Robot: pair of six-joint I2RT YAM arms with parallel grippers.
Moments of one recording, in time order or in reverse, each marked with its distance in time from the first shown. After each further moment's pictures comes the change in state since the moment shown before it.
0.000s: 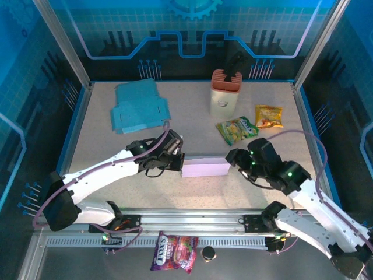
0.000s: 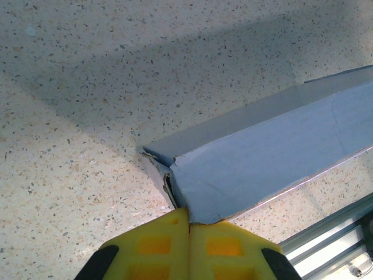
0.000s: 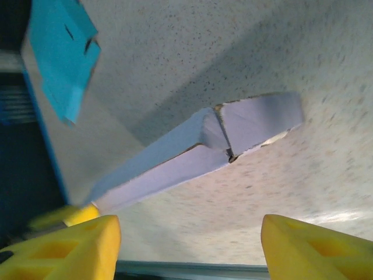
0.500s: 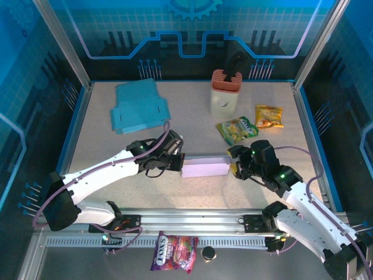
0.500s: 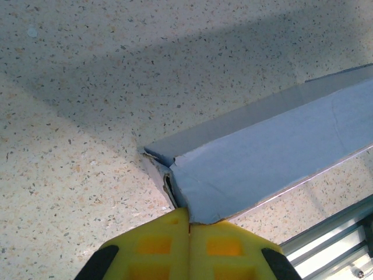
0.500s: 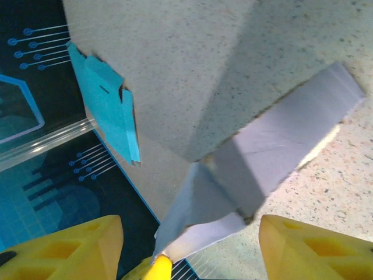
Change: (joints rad) left arm -0.004 0.000 0.000 0.000 -0.006 0.000; right arm -0.130 0.004 -0.173 0.282 -0.126 0.319
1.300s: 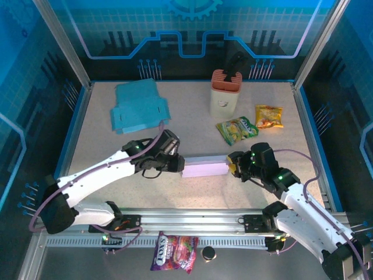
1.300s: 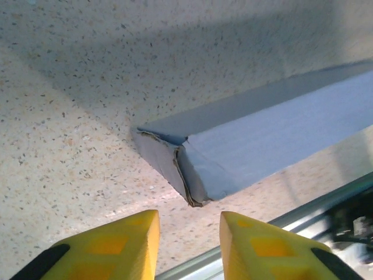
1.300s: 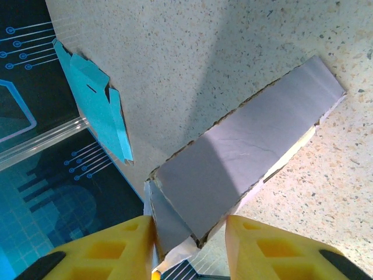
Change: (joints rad) left arm 0.060 -0.079 0.003 -0.047 0.091 -0.101; right arm -0.034 -0.001 -0.071 0.061 -0.050 -0.017
